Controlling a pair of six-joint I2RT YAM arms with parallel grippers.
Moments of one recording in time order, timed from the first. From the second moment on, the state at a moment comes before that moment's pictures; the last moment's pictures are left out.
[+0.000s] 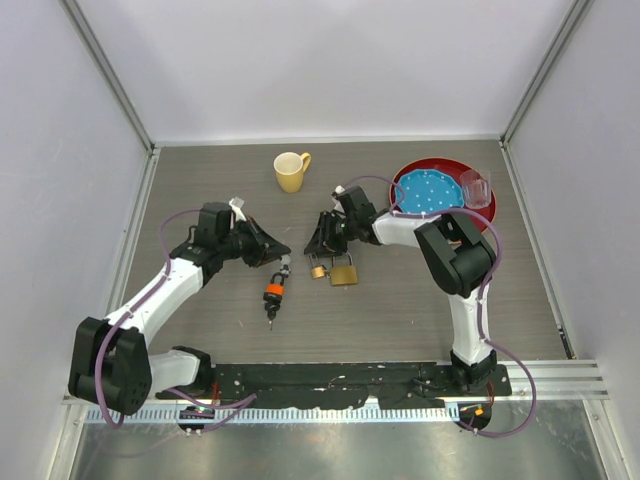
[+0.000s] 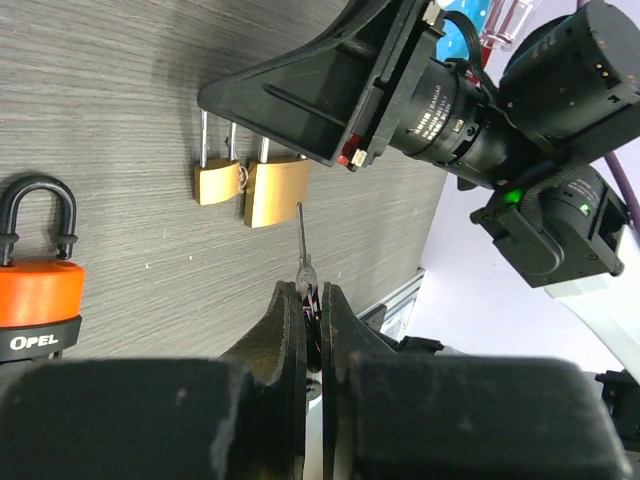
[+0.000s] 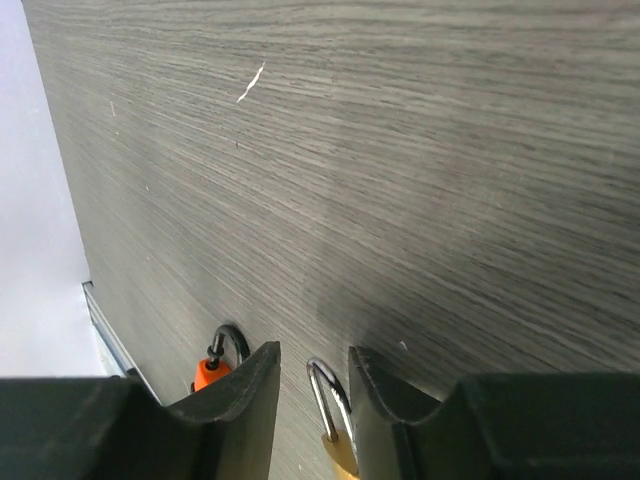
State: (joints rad) left arm -0.29 1.22 0.74 -0.20 0.51 -1.02; right arm 0.58 2.07 1.24 0.00 -0.54 0.78
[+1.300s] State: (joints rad) left arm -0.35 1.84 1.01 -0.23 0.52 -0.82; right arm 0.47 1.60 1.43 -0.46 -0.44 0.64
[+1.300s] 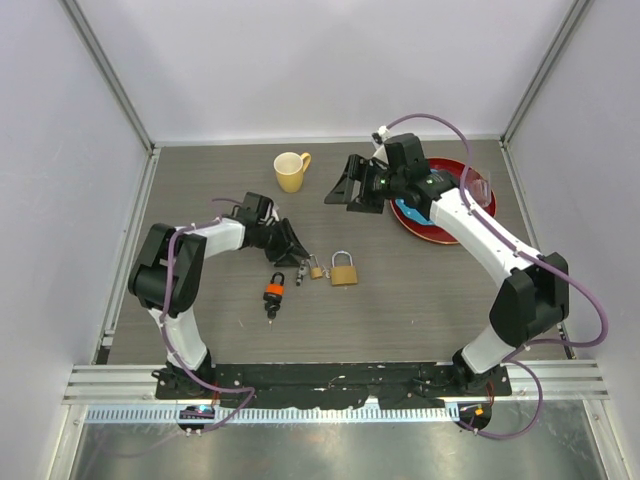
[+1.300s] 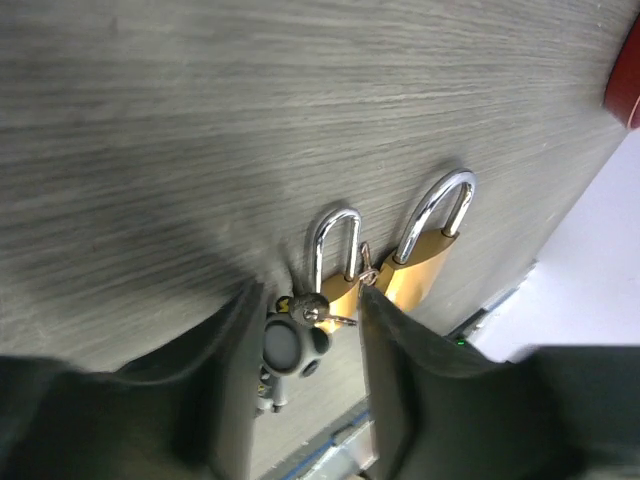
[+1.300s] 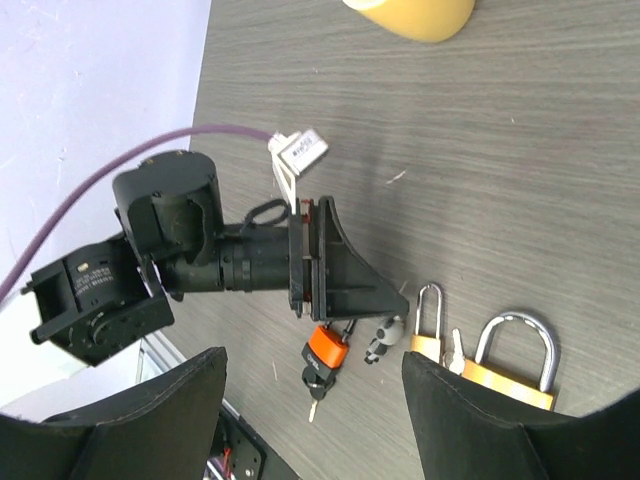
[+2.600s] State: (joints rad) left arm -0.47 1.29 0.96 -0.73 0.03 -0.59; right arm 0.45 1.58 1.36 -0.48 -0.57 0.63
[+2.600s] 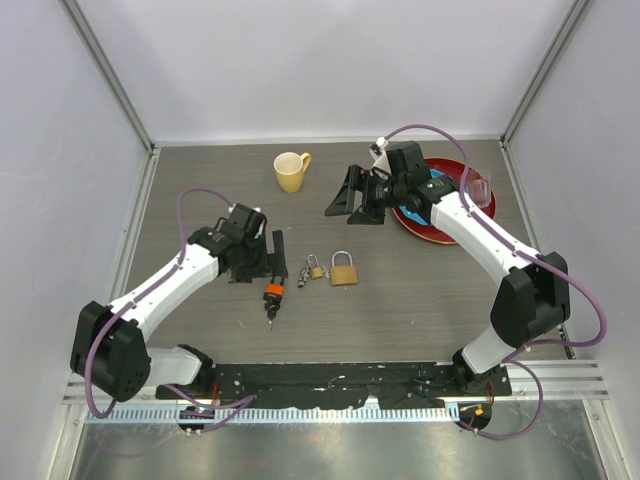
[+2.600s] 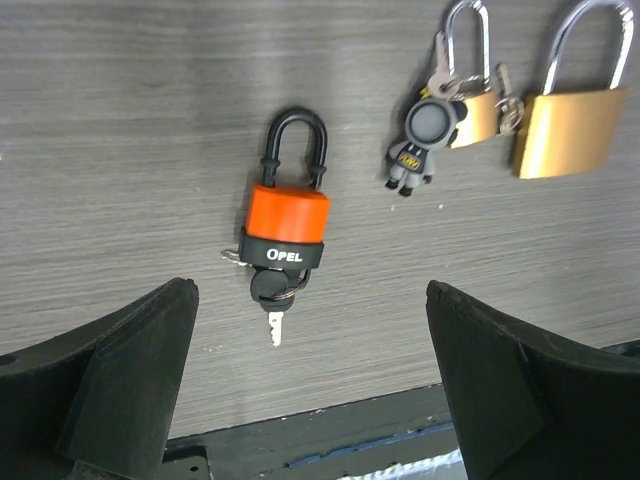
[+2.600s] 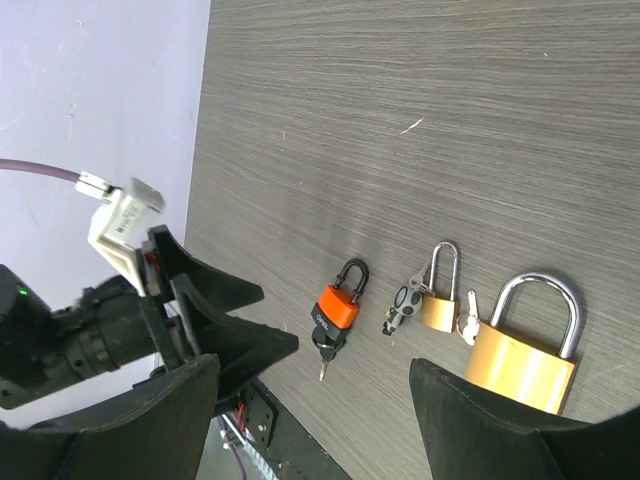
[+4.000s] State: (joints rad) left arm -0.58 1.54 0.90 -0.64 -0.05 -0.55; right arm 0.45 1.64 1.38 -0.49 -0.58 0.63
